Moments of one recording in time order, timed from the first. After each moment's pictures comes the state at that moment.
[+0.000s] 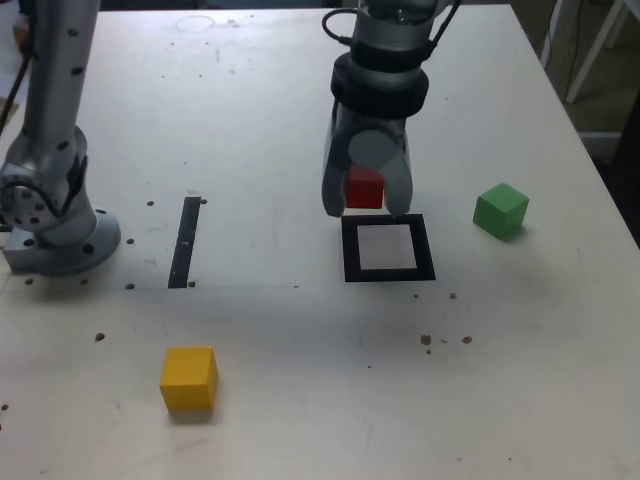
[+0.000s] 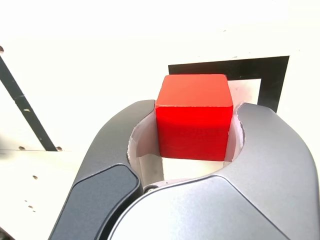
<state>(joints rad) 0.01 2.02 -1.53 1.24 0.01 0.06</state>
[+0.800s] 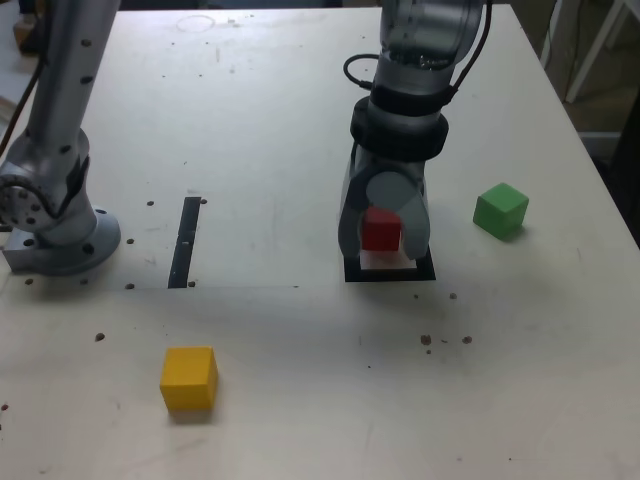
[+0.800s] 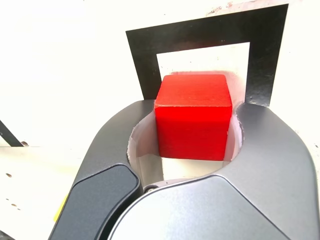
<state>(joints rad) -0.04 2.08 -1.52 1.17 -0.06 0.05</state>
